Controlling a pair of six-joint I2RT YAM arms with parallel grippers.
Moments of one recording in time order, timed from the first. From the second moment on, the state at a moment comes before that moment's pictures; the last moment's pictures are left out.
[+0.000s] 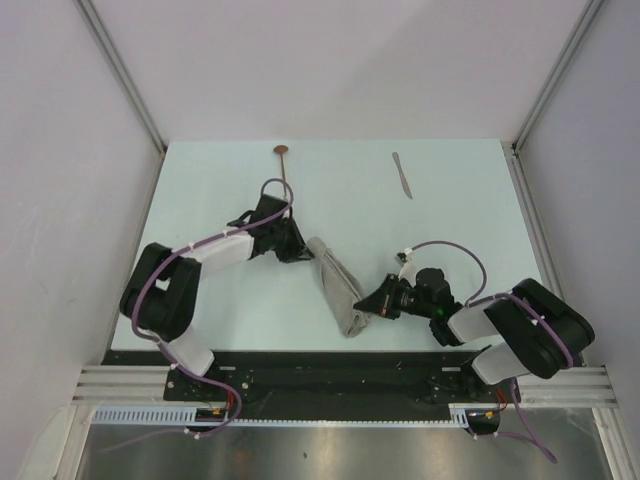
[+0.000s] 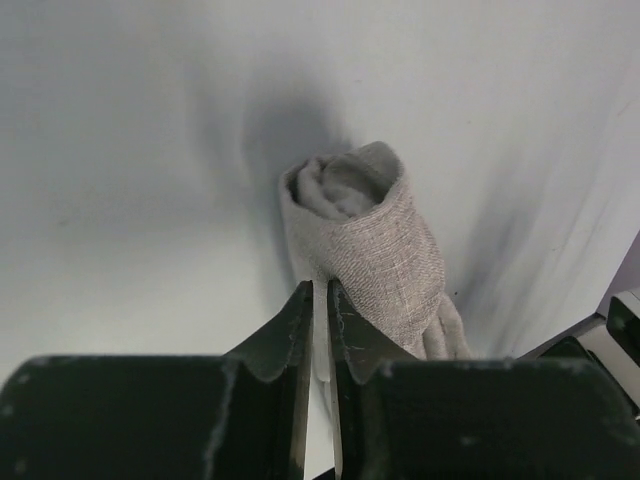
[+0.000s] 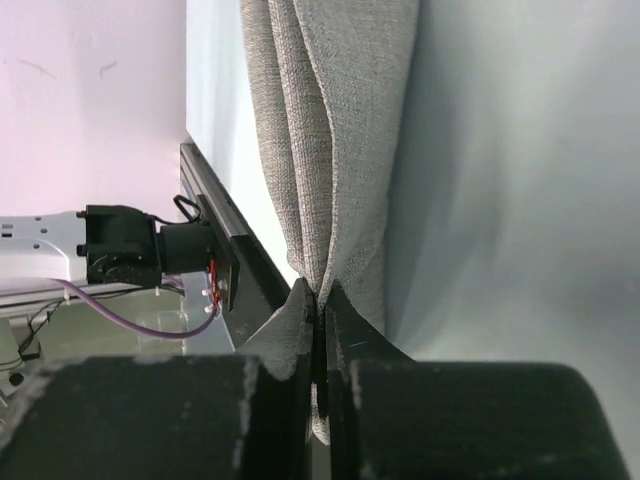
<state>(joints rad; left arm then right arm) -0.44 1.64 0.94 -0.24 0.26 -0.80 0.61 1.44 0.18 0.88 -0.50 1.02</state>
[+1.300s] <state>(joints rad) -0.58 1.92 1.42 -0.46 0.21 -0.71 0.73 1.30 0.78 -0.40 -0.04 0.61</state>
